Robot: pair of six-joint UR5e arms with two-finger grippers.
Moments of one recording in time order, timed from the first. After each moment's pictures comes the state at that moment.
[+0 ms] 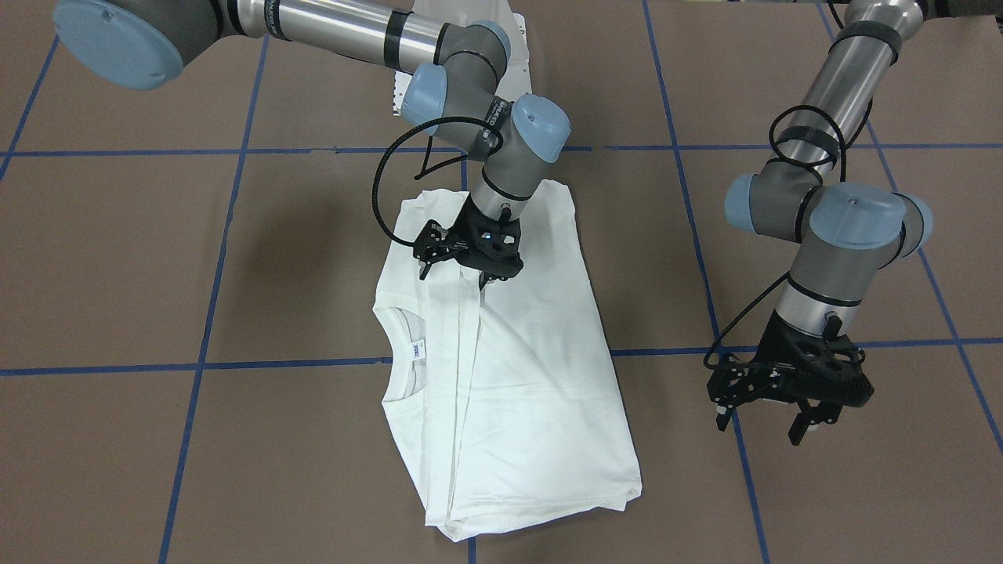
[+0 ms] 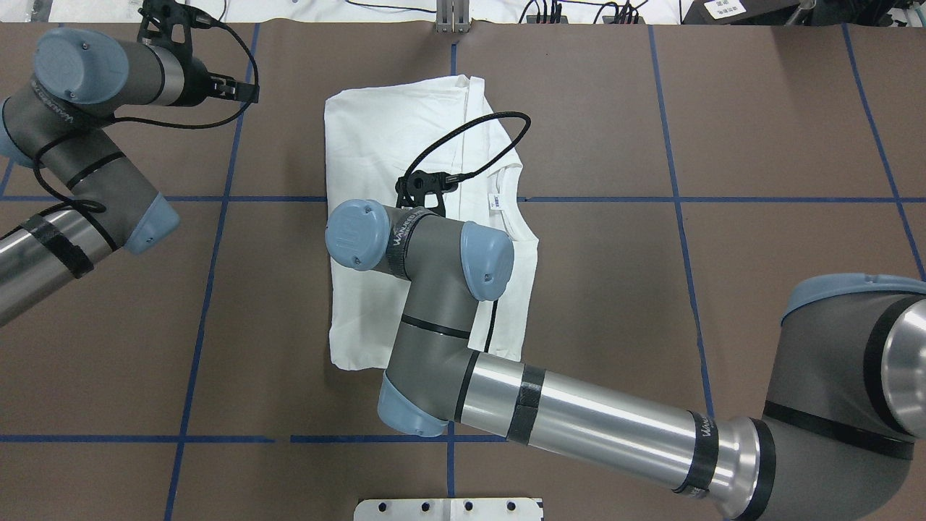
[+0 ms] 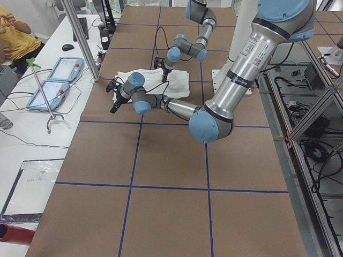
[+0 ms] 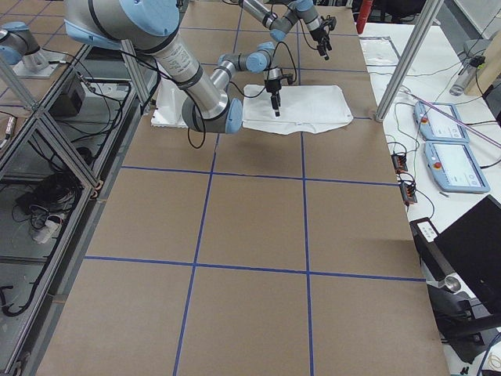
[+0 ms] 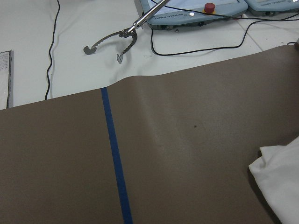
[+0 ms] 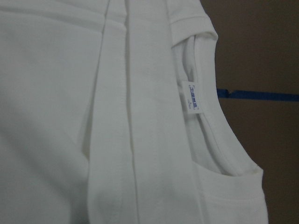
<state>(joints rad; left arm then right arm) -0.94 -2.11 -1.23 -2.43 -1.74 -0.75 0.40 -0.52 1.19 -1.85 1.45 1.27</state>
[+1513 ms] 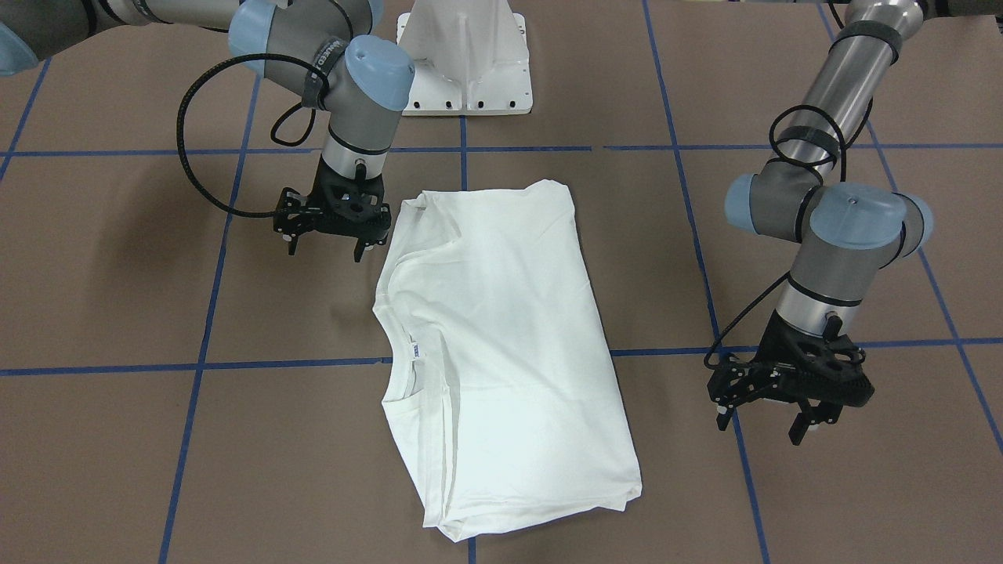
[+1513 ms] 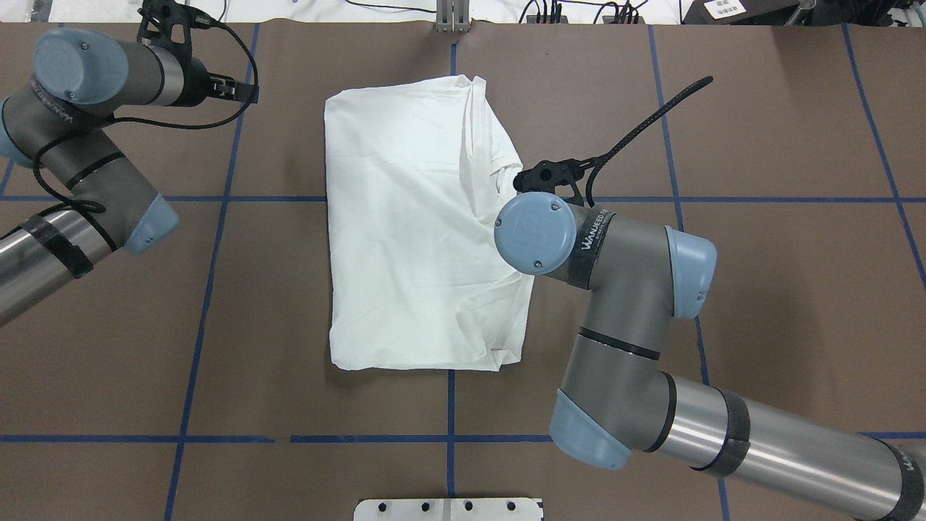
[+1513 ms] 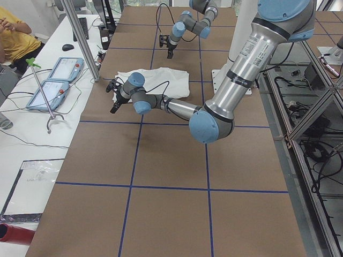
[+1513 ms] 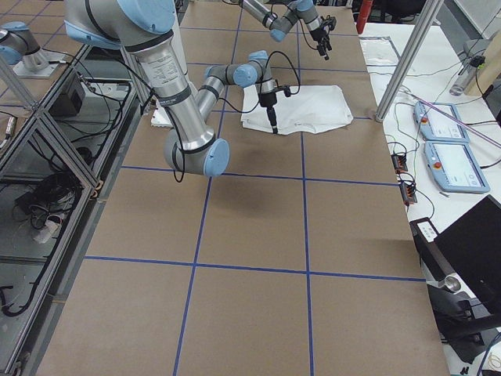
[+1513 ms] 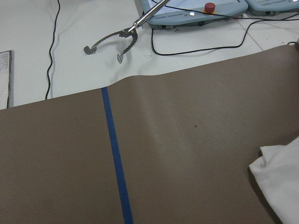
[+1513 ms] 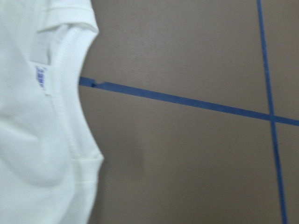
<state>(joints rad) -0.94 -2.11 -1.23 -2.43 -1.74 -0.75 0.46 -0.92 1.75 -1.87 1.48 1.12</state>
